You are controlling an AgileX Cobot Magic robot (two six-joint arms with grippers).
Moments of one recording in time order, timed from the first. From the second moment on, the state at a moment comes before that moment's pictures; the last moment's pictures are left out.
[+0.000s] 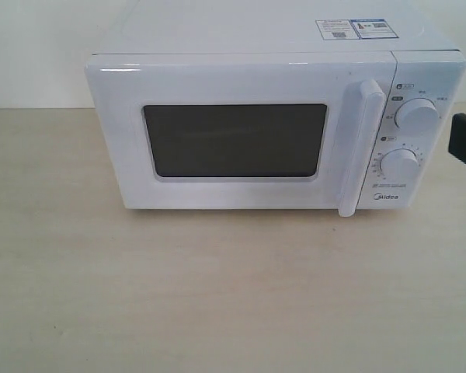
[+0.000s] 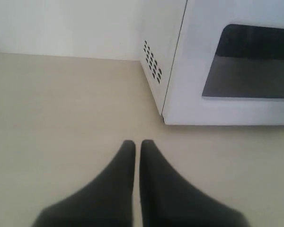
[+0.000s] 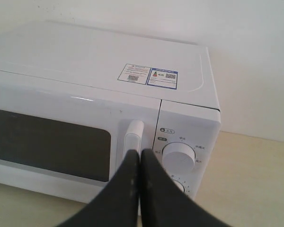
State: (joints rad) left arm -0.17 0.00 0.00 -0.04 0.31 -0.06; right arm 1.38 0.77 -0.62 1.75 -1.22 -1.66
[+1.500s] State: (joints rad) left arm -0.14 0.00 0.00 -0.04 0.32 -0.01; right arm 1.26 0.76 -0.62 1.75 -1.20 -1.54
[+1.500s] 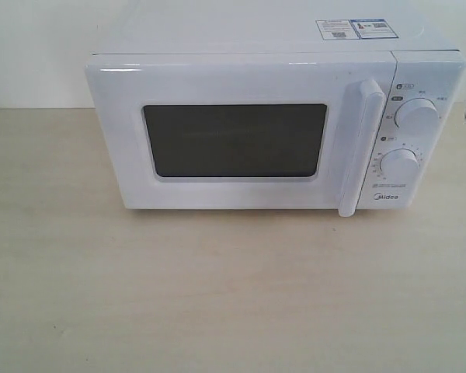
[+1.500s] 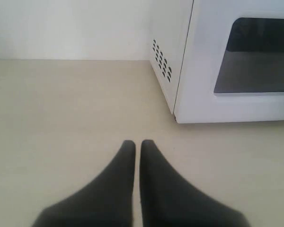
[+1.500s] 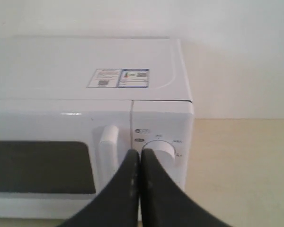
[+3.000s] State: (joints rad) left arm -0.14 0.00 0.00 -0.04 0.32 -0.01; right arm 0.09 0.13 -0.27 1.75 -0.04 -1.49
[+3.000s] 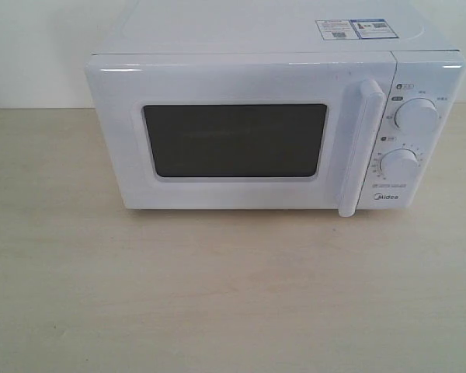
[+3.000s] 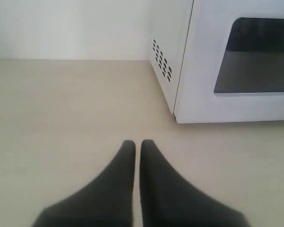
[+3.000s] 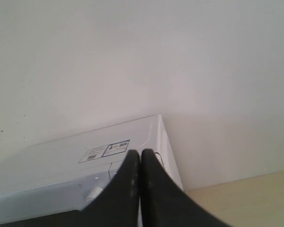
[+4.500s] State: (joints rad) left arm -0.14 0.00 0.00 -0.04 0.32 -0.01; right arm 0.09 0.01 0.00 0.01 0.30 0.11
